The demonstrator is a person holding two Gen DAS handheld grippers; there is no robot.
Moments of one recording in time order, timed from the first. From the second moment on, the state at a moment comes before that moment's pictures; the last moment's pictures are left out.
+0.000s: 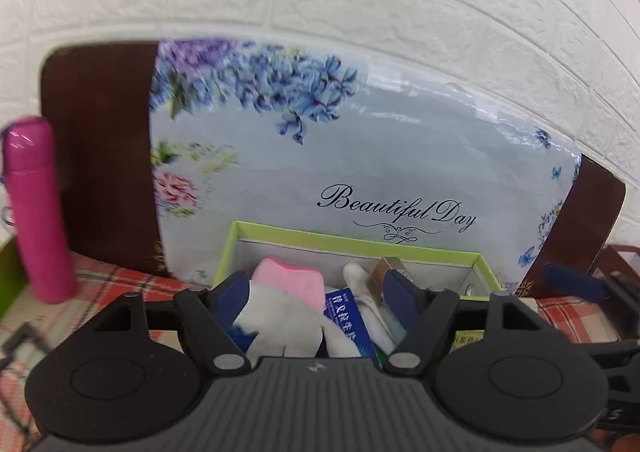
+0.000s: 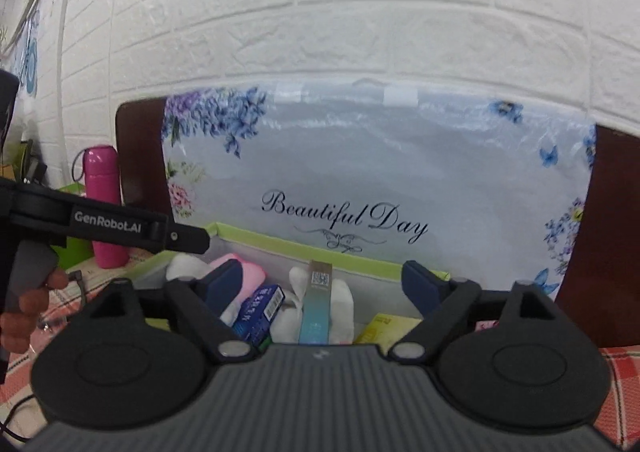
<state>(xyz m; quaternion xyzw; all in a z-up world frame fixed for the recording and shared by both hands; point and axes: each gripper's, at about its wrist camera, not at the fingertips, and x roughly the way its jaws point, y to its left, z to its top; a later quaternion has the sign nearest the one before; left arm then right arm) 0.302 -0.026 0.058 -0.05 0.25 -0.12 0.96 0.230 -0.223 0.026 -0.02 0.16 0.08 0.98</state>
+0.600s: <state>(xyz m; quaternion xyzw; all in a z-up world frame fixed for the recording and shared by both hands) 0.144 -0.021 0.061 -0.03 0.29 -0.13 0.95 0.047 -0.204 0.044 -0.01 0.14 0.09 0.99</state>
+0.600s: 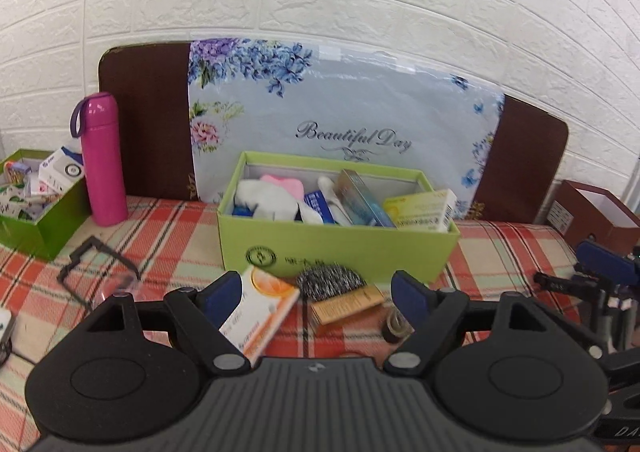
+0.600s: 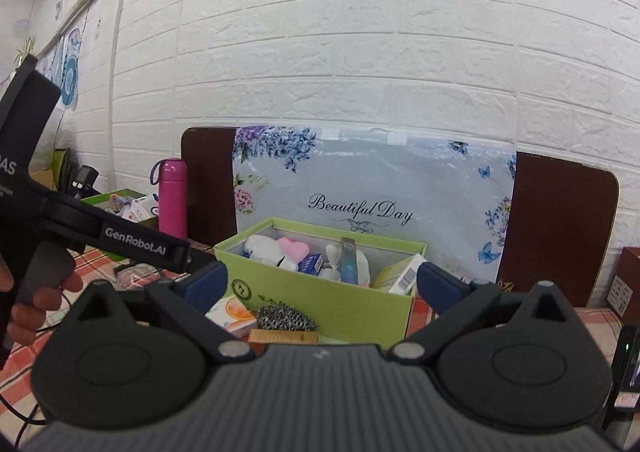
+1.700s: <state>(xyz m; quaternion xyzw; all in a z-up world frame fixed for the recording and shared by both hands) 0.111 0.039 -0.004 -0.07 0.31 -0.11 0.94 -0.008 -0.151 -0.041 -0.03 0.29 0.17 0.94</state>
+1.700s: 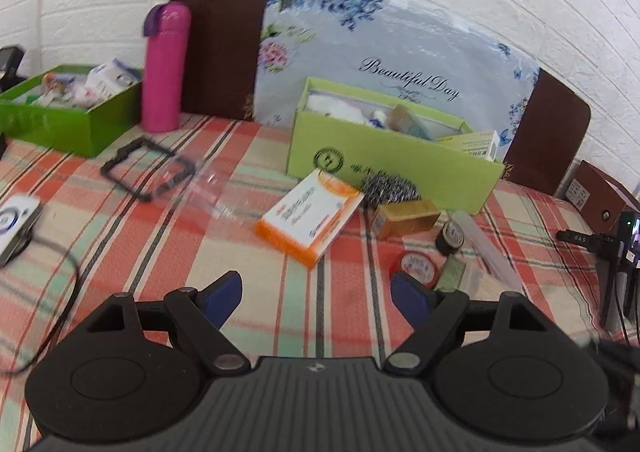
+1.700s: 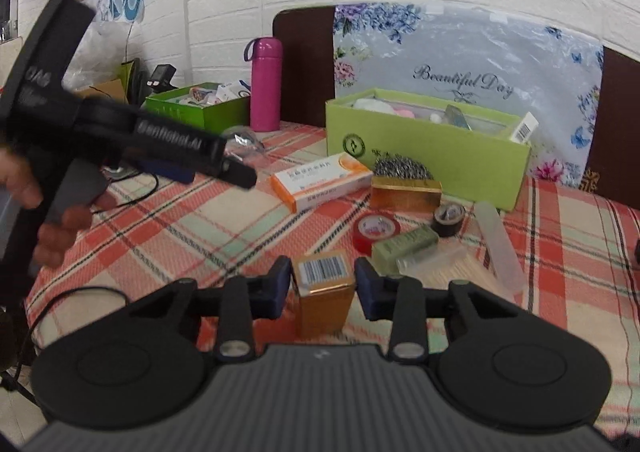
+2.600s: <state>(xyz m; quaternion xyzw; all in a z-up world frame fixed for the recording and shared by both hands) 0.244 -0.011 -0.061 0.09 0.36 -0.15 0.92 0.000 -0.160 -0.073 0.00 0.33 0.17 0.93</state>
